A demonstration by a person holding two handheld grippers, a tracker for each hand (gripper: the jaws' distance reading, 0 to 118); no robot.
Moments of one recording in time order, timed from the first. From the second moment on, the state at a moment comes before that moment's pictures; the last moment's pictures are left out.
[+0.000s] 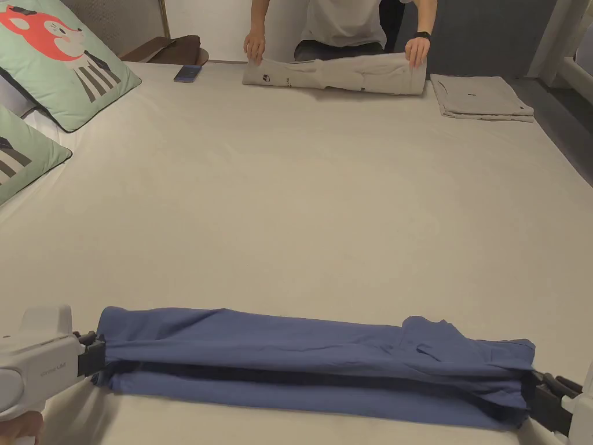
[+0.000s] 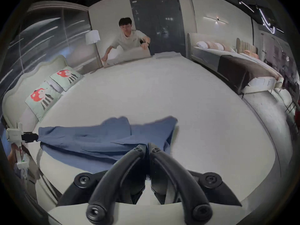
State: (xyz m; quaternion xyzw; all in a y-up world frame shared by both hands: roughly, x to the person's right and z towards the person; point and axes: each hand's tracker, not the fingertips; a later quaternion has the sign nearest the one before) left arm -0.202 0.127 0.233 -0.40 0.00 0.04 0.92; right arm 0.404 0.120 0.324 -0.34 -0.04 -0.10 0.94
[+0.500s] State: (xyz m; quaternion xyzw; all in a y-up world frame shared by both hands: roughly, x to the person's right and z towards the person) left arm -0.198 0.112 0.238 -0.43 0.03 0.06 0.90; right arm 0.398 0.105 0.326 -0.37 -0.07 -0.11 0.92
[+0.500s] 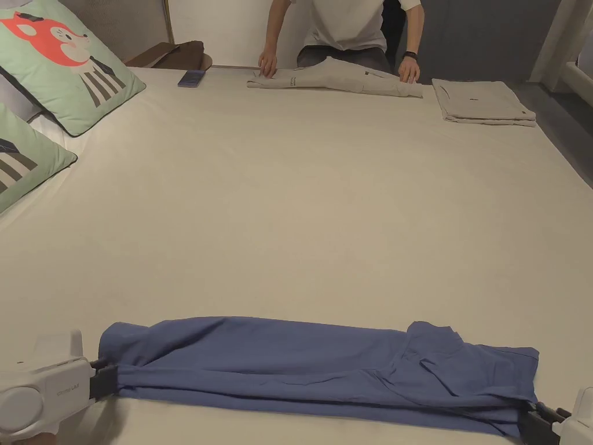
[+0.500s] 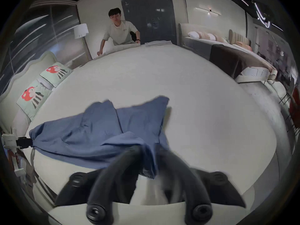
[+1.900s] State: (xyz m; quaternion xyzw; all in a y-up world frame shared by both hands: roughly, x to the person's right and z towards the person) left arm -0.073 0.234 0.221 -0.10 -0.05 0.05 0.99; right arm 0.240 0.243 0.268 -0.03 -0.05 0.06 1.00
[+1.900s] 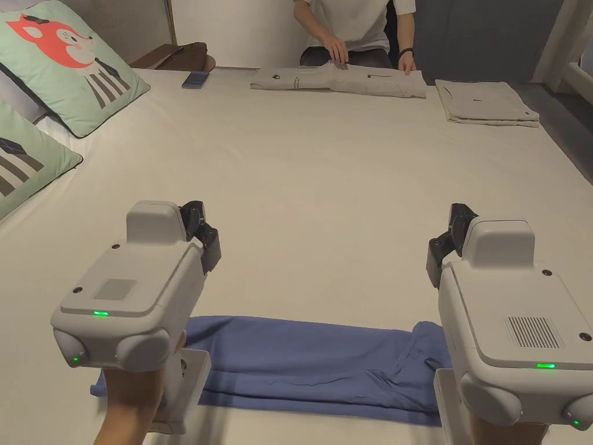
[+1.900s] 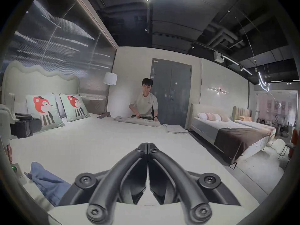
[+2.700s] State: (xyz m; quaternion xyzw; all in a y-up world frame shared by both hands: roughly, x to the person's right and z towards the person) left arm -0.306 0.102 0.208 -0.41 -0.12 0.38 0.82; right arm 0.232 0.219 0.248 -0.07 -0.05 0.07 0.99
